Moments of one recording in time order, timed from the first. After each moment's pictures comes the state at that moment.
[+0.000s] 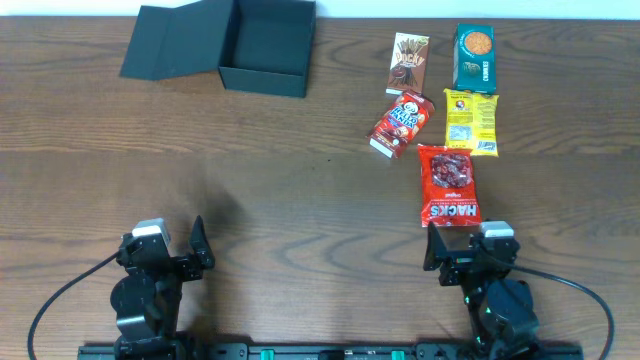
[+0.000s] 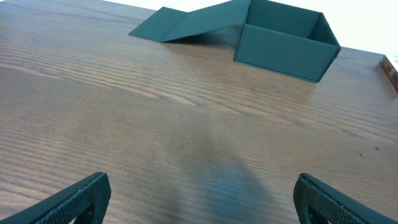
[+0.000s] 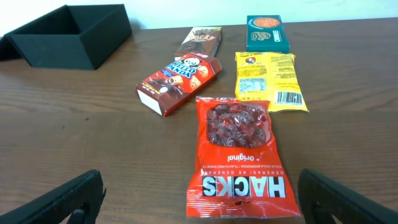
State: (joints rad) left arm 0.14 0.01 0.14 -0.47 0.09 -0.12; right arm 0.37 0.01 0.14 -0.44 0.25 0.19
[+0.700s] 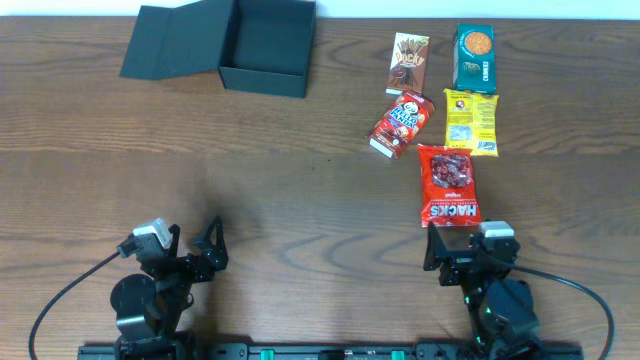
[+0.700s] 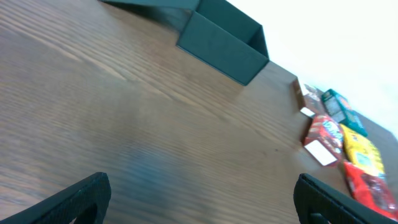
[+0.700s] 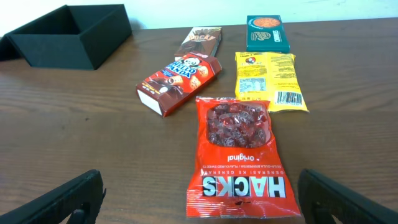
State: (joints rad) left arm 0.14 0.01 0.14 -0.47 0.32 -0.45; right arm 0.37 0.01 0.14 -0.44 0.25 0.19
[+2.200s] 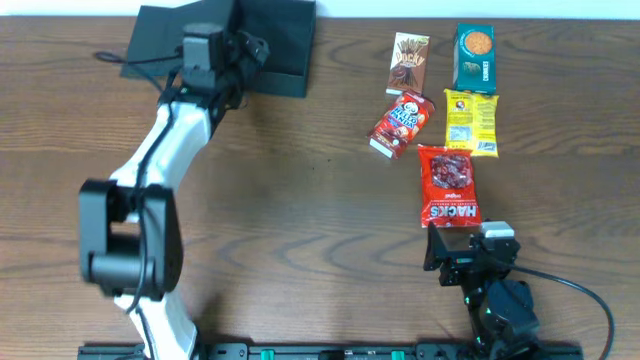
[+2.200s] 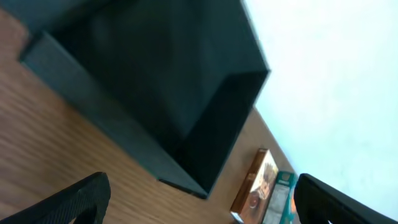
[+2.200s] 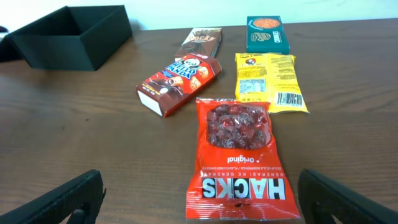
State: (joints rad) left arm -0.14 1.96 1.44 -0.15 0.22 -1.08; right arm 0.37 0.01 0.14 -0.44 0.25 0.19
